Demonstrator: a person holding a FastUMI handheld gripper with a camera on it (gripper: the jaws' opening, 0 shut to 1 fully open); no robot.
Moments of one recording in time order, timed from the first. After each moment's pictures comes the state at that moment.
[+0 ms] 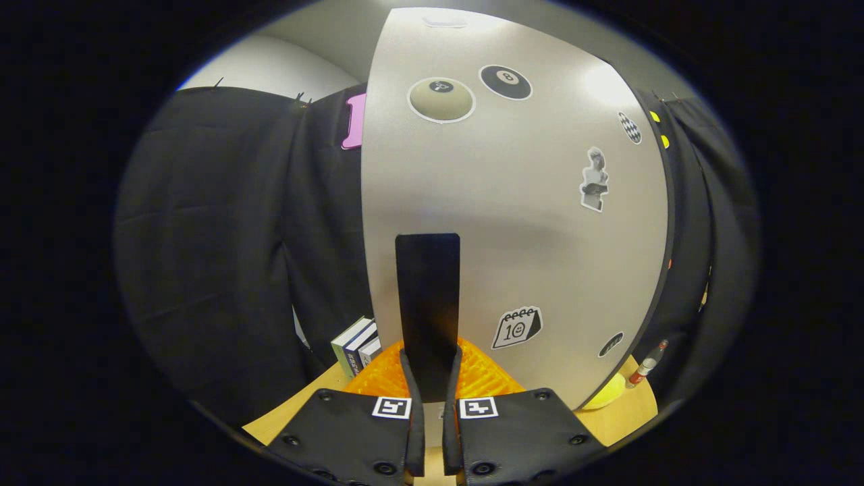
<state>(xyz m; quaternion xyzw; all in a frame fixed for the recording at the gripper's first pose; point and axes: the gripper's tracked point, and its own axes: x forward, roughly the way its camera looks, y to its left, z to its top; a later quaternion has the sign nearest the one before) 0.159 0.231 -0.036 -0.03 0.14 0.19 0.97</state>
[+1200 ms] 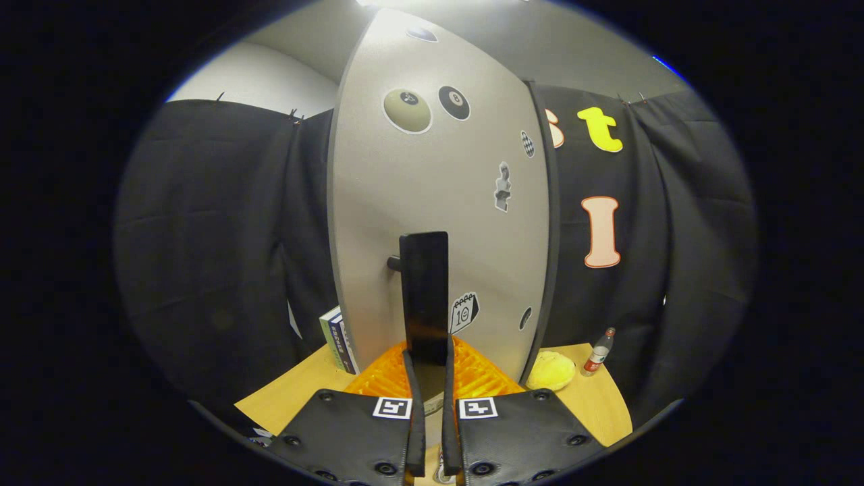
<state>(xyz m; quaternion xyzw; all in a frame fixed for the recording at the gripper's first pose) 0.072 0.106 -0.020 -0.03 0.13 0.17 0.98</state>
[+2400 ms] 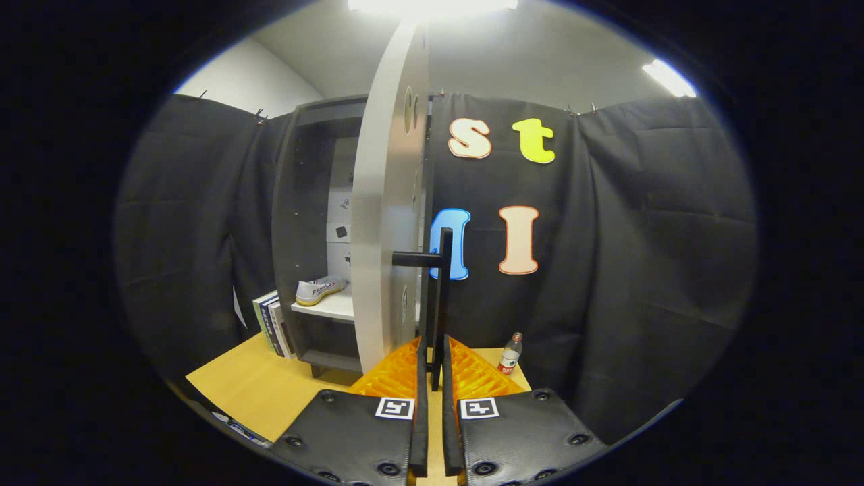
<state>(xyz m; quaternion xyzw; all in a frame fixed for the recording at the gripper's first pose) 0.072 -0.080 -0.005 -0.05 0.10 0.08 0.99</state>
